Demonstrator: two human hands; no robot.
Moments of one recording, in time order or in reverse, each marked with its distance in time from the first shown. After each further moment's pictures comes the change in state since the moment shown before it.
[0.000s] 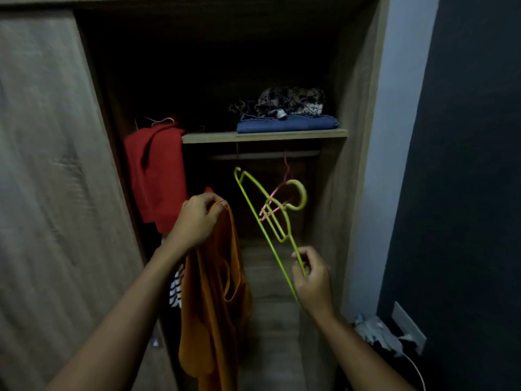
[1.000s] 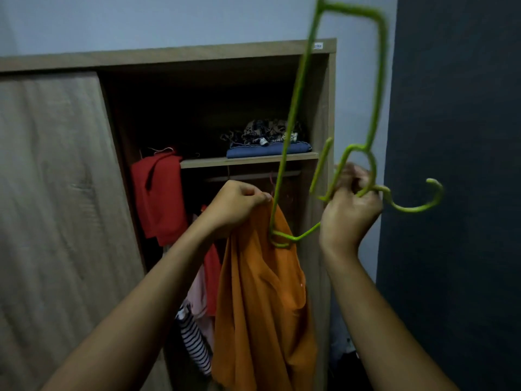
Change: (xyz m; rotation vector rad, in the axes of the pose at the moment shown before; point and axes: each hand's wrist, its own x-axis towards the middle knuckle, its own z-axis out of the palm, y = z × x) left_hand -0.026 0.158 -0.018 -0.333 -0.215 -0.087; right_hand 0.050 -0.211 -0.105 0.479 0.661 -0.121
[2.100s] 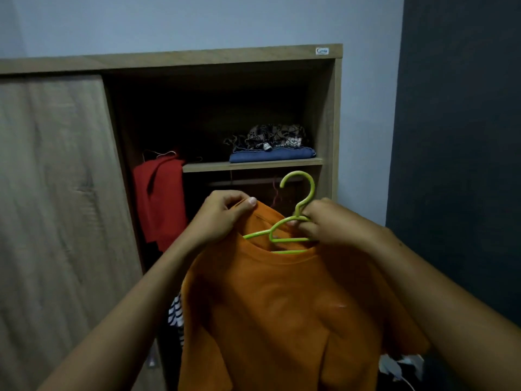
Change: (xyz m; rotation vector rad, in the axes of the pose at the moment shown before) left_hand 0.004 -0.037 -0.022 0.089 0.038 0.208; right_hand 0.054 0.034 0.000 -1.013 -1.476 -0.095
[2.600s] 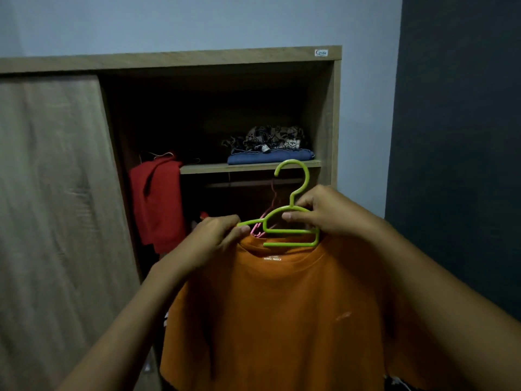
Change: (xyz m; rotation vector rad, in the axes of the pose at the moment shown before) left_hand -0.015 -0.034 0.000 0.414 -0.180 0.169; right_hand 0.008 -0.001 -0.015 0.168 0.082 -0.083
